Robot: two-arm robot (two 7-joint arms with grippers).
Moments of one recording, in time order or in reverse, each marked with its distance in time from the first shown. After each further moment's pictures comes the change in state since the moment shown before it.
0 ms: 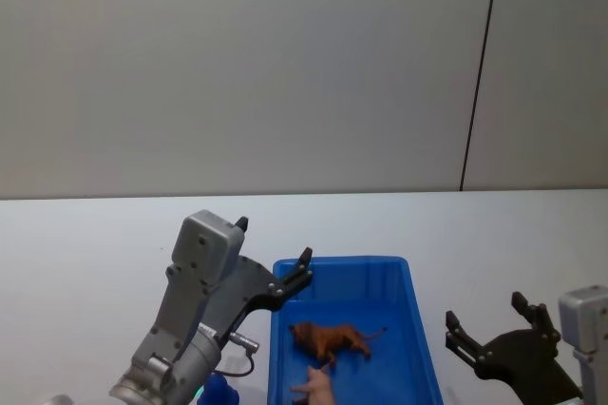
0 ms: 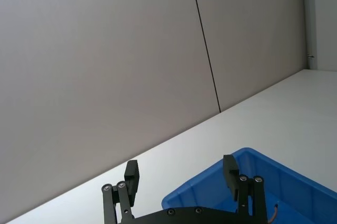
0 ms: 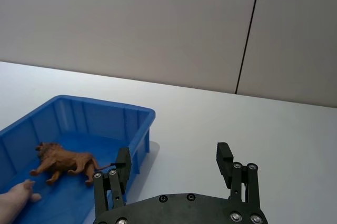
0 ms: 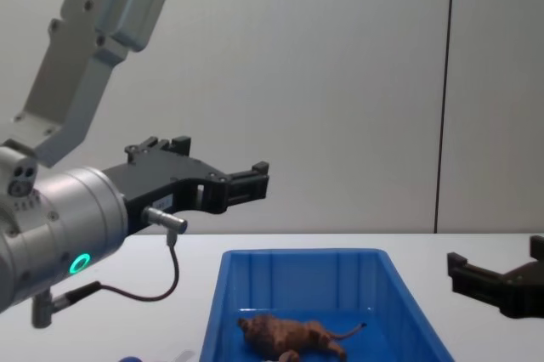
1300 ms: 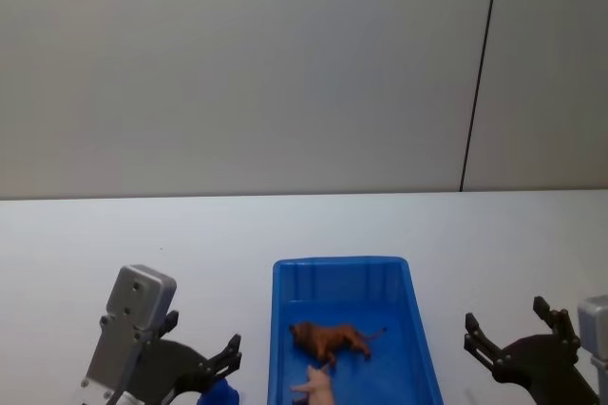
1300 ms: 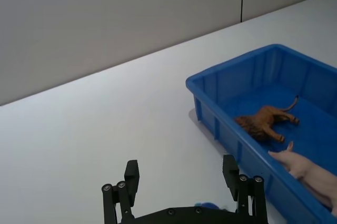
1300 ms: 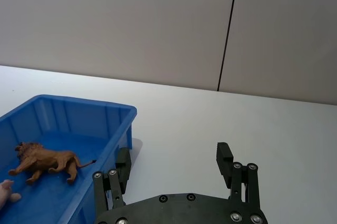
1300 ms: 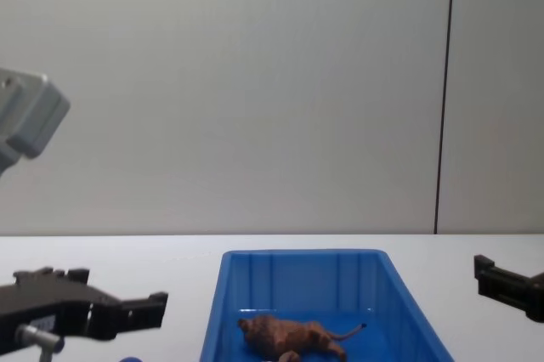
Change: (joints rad) left arm 0.153 0.150 -0.070 -0.097 -0.195 0.241 0.057; right arm -0.033 0.016 0.011 -0.023 0.005 -0.010 -0.058
